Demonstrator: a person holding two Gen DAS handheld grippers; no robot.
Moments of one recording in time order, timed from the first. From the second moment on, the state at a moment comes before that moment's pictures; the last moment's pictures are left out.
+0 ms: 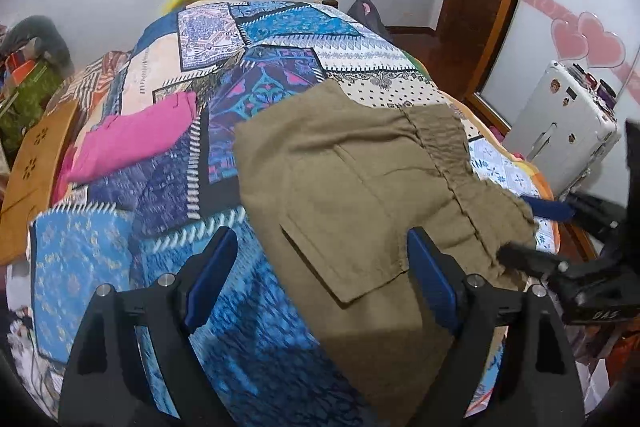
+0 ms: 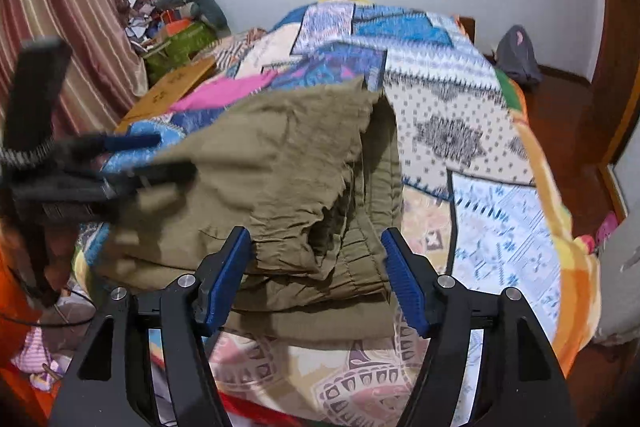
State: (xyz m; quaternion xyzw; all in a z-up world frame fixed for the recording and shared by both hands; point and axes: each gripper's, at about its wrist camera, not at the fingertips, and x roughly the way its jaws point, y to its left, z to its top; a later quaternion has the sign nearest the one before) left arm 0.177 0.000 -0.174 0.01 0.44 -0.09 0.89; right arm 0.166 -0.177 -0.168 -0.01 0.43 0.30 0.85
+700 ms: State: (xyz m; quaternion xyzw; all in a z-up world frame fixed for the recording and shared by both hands) left arm 0.328 0.059 -0.206 -0.03 0.48 -0.04 0.88; right arm 0.210 -0.204 -0.180 -0.02 0.44 0.27 0.86
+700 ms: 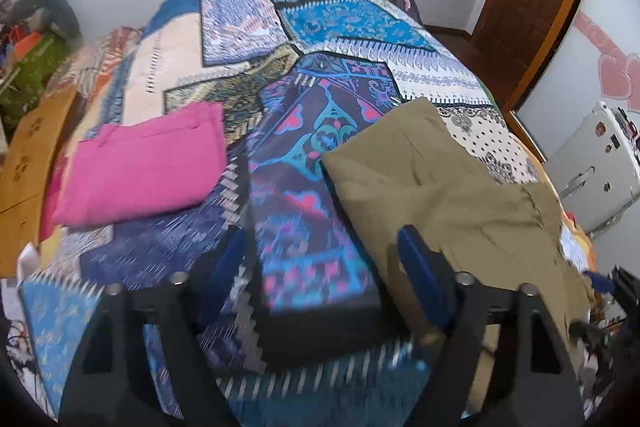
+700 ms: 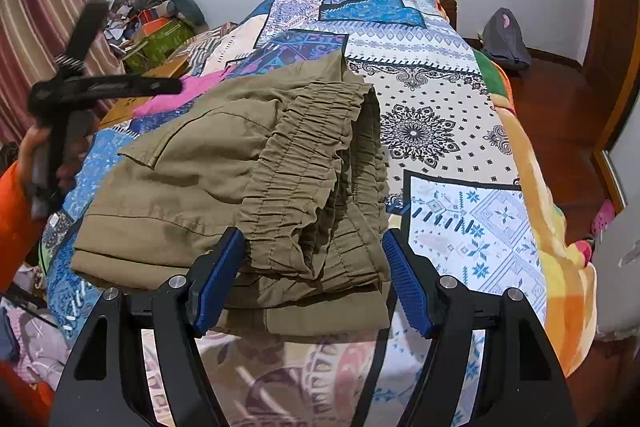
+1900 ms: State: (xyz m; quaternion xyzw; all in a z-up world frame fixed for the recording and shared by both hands) left arm 0.258 0.080 -0.220 -0.08 0.48 0.00 0.87; right arm 0.334 -0.175 -0.193 -0.11 0.44 0.25 0.85
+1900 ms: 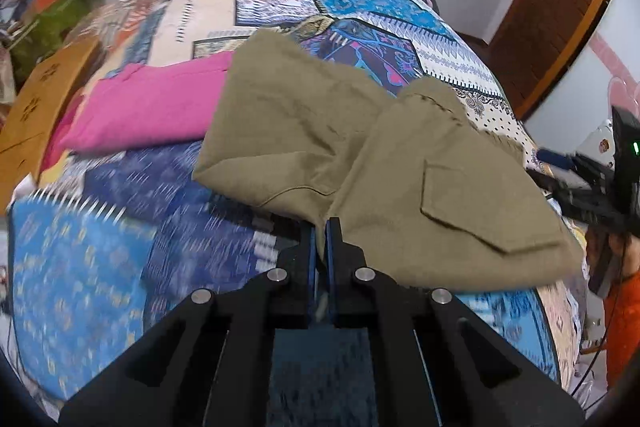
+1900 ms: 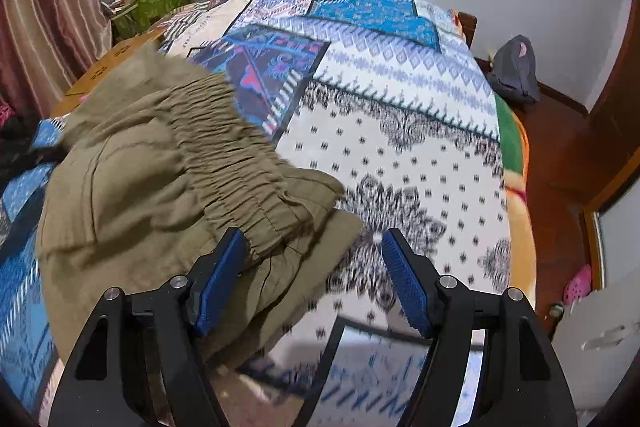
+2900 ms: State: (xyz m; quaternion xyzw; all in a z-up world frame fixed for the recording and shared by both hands) left arm 0.234 0.136 -0.179 -0.07 0.44 0.03 0.89; right arm 0.285 -0.170 -0.169 -0.07 0.44 0.25 0.86
